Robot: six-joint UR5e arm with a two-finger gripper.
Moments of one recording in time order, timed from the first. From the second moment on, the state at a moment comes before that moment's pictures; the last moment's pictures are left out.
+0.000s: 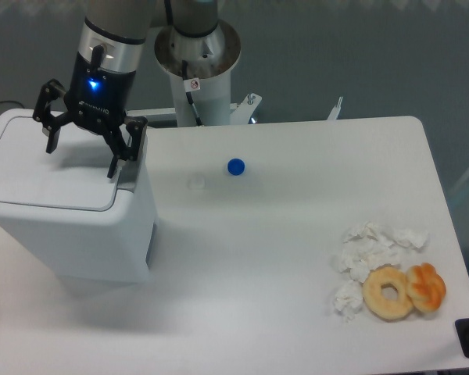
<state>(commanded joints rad) 2.22 -1.55 -1.71 -1.05 1.10 0.35</state>
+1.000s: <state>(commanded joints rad) 2.21 -1.55 -1.72 -1.05 1.10 0.35</state>
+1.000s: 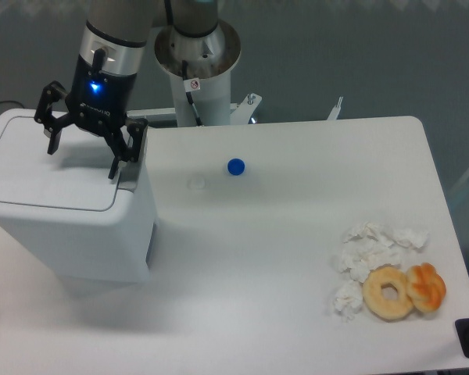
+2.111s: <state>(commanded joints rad) 2.29 -1.52 -1.66 -1.05 1.08 0.36</state>
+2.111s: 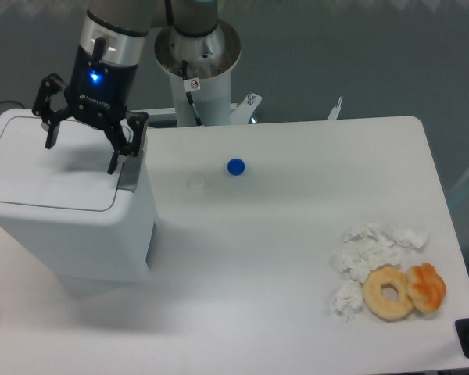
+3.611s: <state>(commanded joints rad) 2.87 -1.51 -1.75 -1.16 1.49 1.50</state>
